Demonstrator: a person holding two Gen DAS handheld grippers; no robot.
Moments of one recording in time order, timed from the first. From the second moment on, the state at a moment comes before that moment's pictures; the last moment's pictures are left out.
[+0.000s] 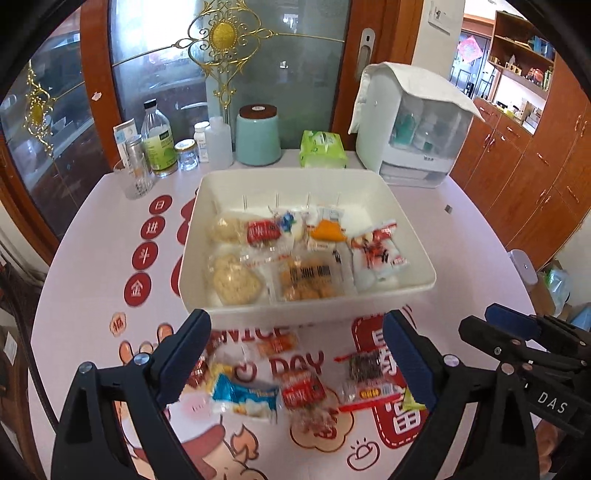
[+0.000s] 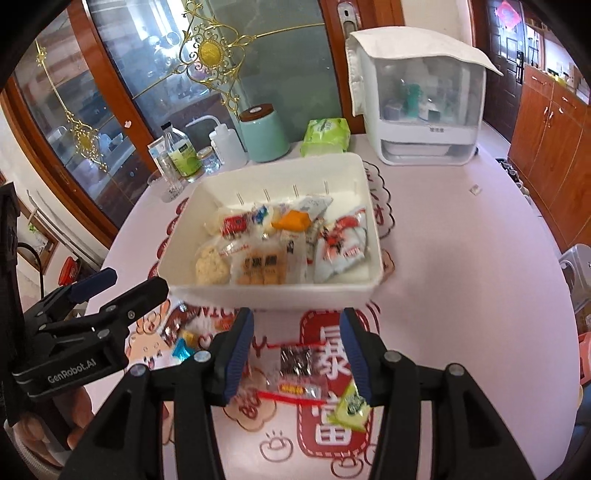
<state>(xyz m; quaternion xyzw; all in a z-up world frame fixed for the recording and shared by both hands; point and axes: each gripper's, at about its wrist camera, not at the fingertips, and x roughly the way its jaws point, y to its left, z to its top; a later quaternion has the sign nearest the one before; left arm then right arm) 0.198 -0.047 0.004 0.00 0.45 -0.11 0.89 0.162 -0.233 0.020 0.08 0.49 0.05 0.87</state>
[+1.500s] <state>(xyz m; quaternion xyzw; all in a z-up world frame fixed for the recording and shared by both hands) 0.184 -0.072 -0.152 -0.03 0.58 -0.09 0.81 0.128 -0.245 -0.138 0.05 0.58 -0.02 0.81</state>
